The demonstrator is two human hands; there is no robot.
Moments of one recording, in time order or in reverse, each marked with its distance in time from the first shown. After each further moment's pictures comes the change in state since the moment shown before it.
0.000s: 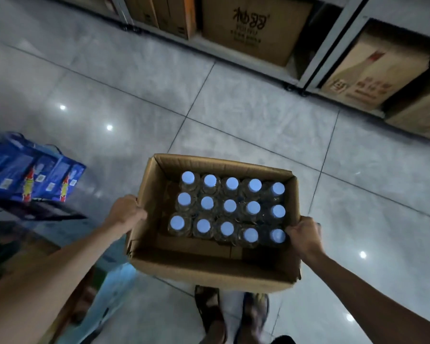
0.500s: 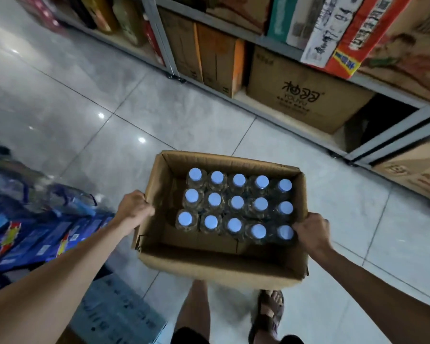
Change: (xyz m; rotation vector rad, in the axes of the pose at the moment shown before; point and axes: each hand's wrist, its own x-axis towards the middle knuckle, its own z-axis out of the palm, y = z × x) left_hand 0.192 0.126 -0.209 -0.110 0.135 -0.096; right_hand 0.189 -0.311 -0.008 -0.092 -0.055 -0.135
